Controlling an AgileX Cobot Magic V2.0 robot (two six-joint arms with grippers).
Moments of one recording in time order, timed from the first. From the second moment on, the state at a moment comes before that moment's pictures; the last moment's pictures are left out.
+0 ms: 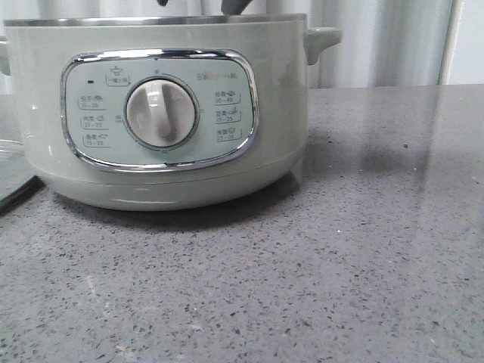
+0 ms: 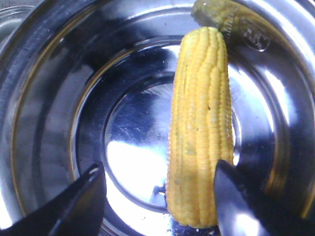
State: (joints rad) left arm -0.19 0.41 -0.39 -0.17 -0.22 0.24; right arm 0.60 1.69 -1.71 0.12 0.96 0.07
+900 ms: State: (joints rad) left arm -0.19 0.41 -0.39 -0.17 -0.22 0.24; right arm 0.60 1.49 -1.71 0.00 1.17 0.07
